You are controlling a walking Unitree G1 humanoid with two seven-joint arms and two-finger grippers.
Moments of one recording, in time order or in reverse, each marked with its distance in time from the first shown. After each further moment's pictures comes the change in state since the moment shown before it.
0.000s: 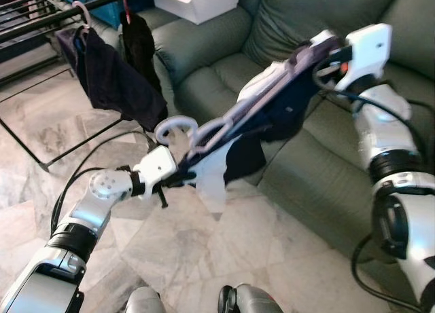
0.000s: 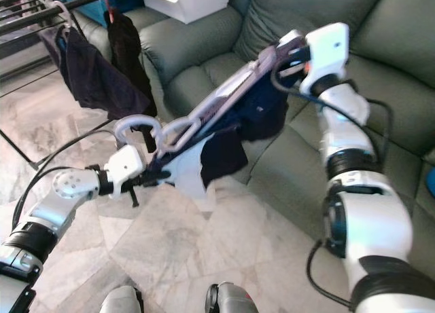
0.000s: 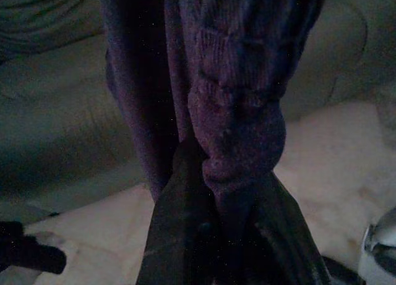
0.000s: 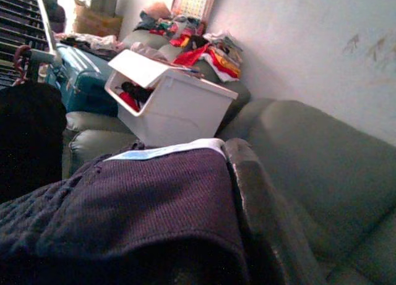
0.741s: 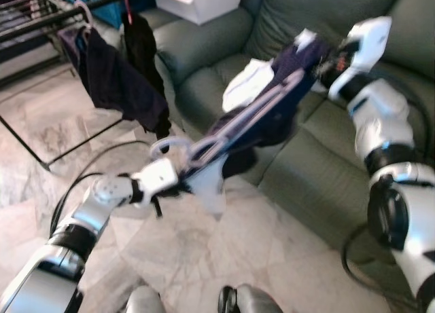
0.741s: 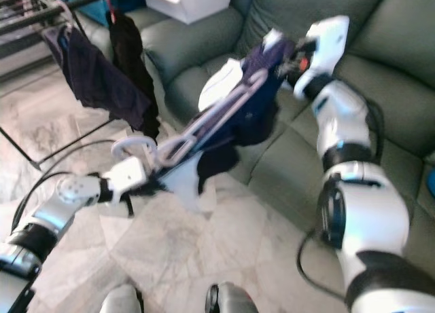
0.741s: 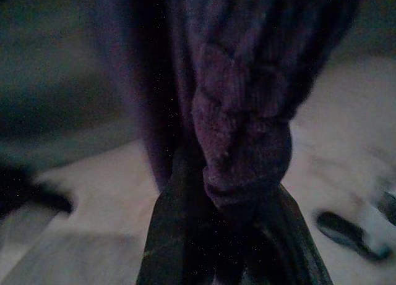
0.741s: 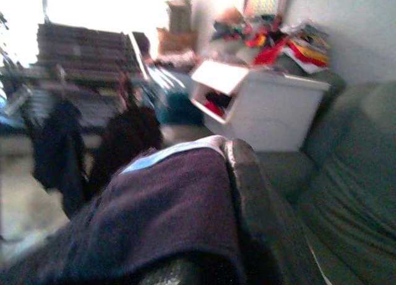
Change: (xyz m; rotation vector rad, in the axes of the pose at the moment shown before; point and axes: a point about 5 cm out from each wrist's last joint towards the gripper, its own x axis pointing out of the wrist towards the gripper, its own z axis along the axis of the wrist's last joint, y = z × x) left arm 0.000 0.002 -0.025 -0.004 0.157 0.085; right arm 0.001 0.017 -0.006 0.223 0.018 0.224
